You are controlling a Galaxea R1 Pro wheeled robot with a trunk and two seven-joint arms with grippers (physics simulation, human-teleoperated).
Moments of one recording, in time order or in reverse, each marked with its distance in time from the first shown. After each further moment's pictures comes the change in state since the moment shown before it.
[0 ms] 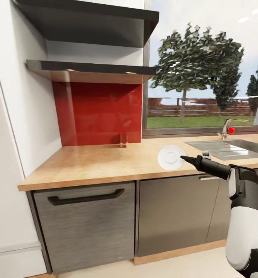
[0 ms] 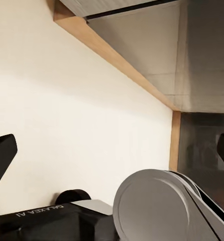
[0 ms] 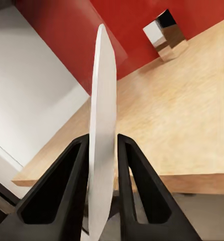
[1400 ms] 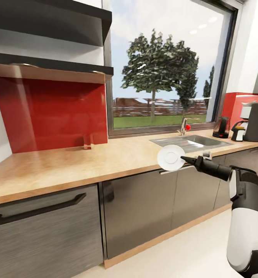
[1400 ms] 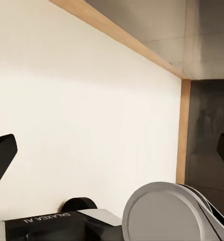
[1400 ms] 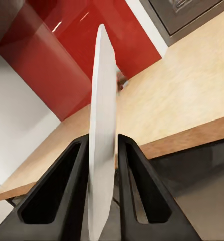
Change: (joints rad) left arm 0.002 -0.006 0.000 -0.001 0.049 0.001 0.070; right arm 0.010 -0.003 -0.004 0.002 -0.001 -0.009 0.053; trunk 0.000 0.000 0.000
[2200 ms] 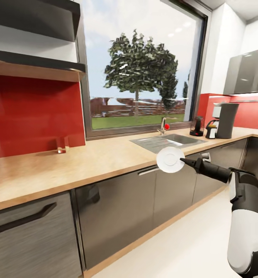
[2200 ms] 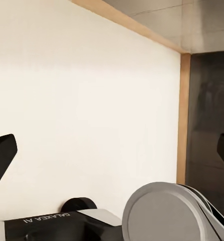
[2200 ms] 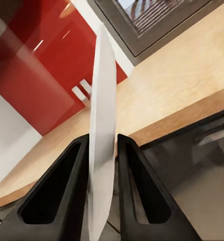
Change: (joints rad) left arm 0.000 -0.002 0.000 0.000 0.000 0.000 0.002; right arm 0.011 -0.002 -0.002 0.022 0.003 -0.006 0.027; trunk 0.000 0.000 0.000
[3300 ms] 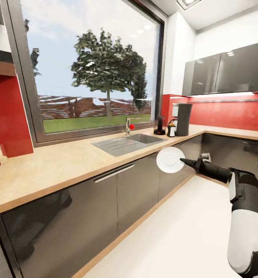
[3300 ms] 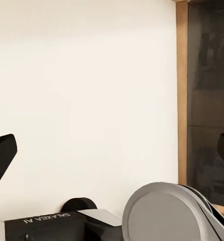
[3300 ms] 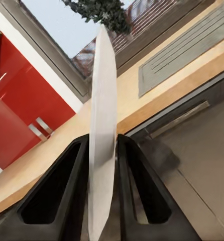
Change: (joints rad) left arm 0.000 0.000 0.000 0.000 0.001 0.000 0.001; right arm 0.000 0.000 -0.001 0.006 0.000 0.001 0.002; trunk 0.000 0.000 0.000
